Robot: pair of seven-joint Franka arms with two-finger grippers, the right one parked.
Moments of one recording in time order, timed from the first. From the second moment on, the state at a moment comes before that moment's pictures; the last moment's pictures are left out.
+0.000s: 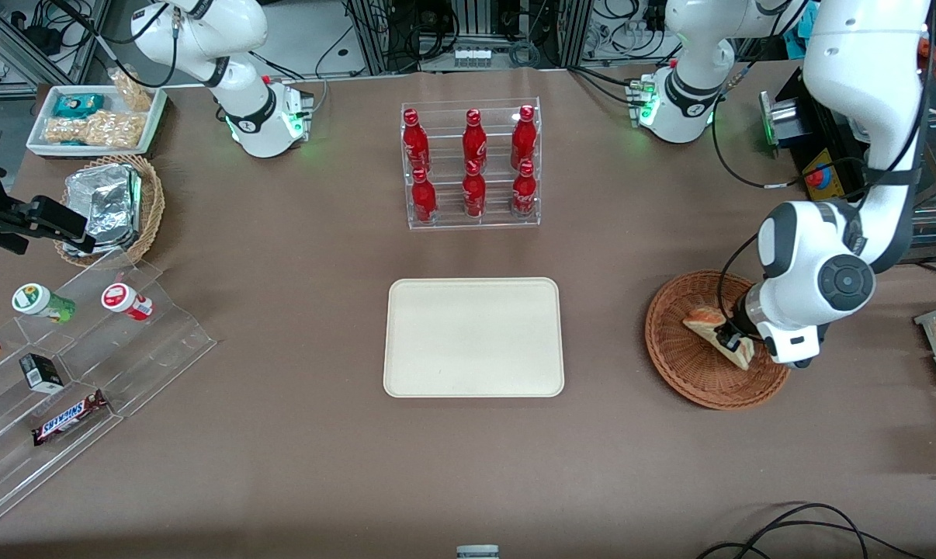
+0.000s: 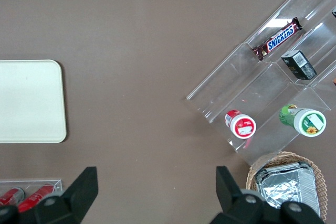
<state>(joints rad) -0.02 0.35 -0.06 -1.93 0.03 2.11 -1.06</state>
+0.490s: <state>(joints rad) -0.15 0.35 -0.19 -1.80 0.02 1.96 -0.96</state>
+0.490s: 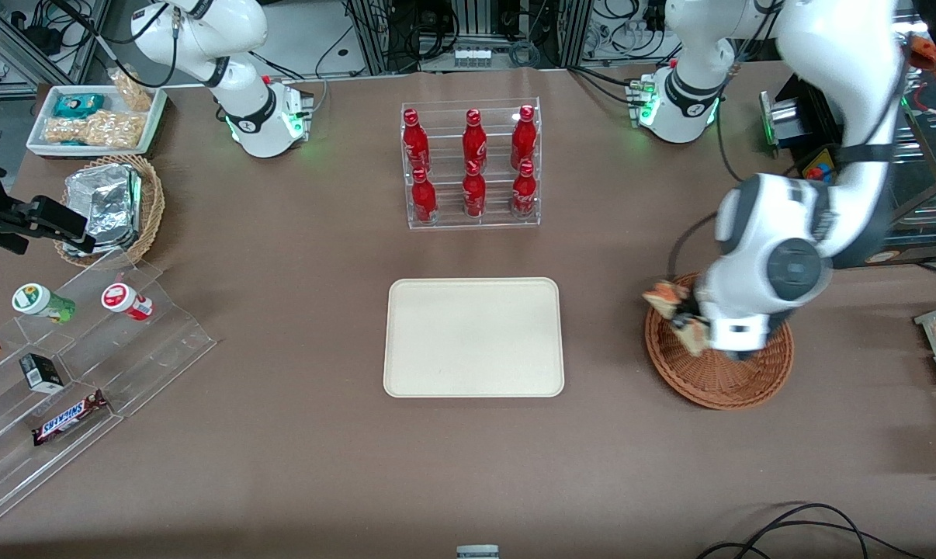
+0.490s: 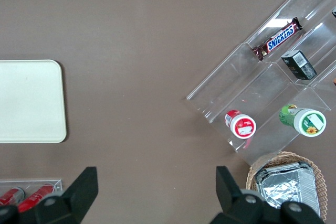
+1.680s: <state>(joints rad) -0.58 0.85 -0.25 -1.25 0.18 2.11 -1.05</state>
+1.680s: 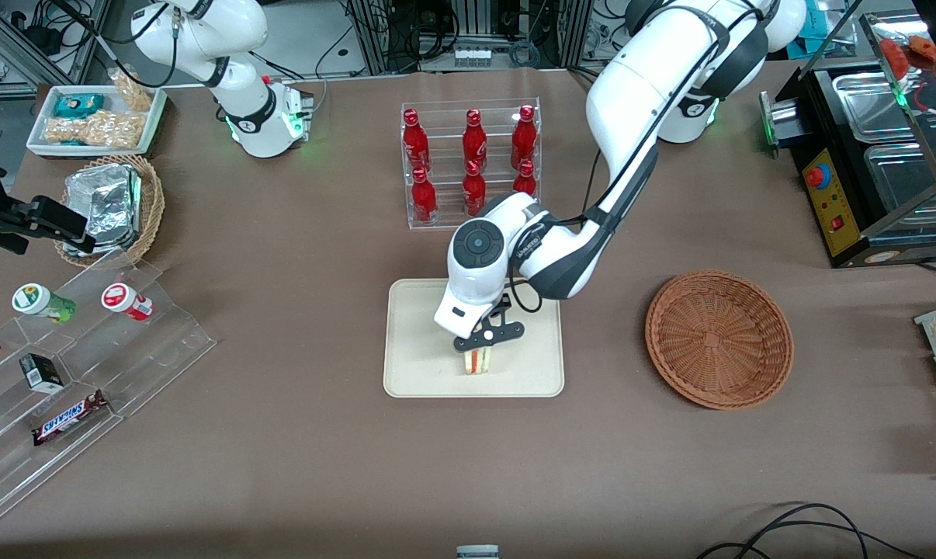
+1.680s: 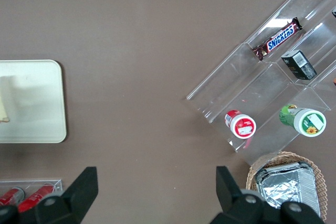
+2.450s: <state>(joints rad) -0.59 0.87 -0.25 -1.24 0.18 2.12 -1.03</state>
